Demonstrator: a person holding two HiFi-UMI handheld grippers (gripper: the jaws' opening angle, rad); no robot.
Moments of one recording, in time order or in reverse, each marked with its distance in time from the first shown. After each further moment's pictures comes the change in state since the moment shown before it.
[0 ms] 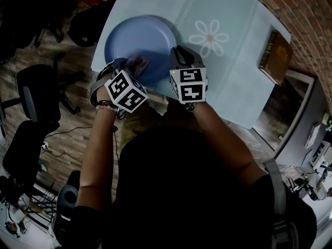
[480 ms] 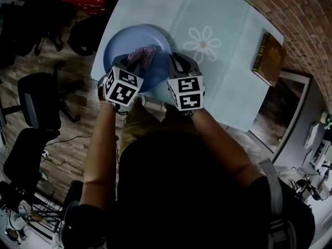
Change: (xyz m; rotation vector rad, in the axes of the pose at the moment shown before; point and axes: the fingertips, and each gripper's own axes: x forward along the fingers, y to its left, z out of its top) left arm -0.002 0.022 0.056 -0.265 -0.313 -0.060; right arm -0.018 0.001 0.014 -0.034 -0.077 0.018
